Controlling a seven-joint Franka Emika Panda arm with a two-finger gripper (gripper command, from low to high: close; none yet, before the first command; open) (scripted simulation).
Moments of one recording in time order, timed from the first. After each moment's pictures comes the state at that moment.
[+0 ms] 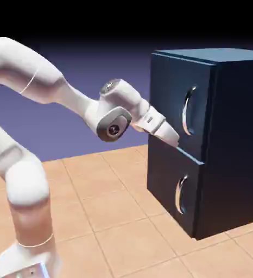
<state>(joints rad) 0.03 -0.58 -0.02 -2.81 -0.05 3.03 0.78</state>
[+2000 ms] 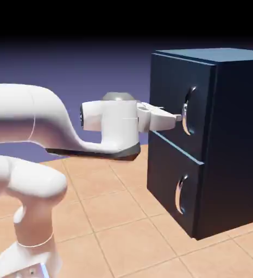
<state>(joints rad) 0.76 -1.01 -0.85 -2.64 -2.66 2.76 2.76</state>
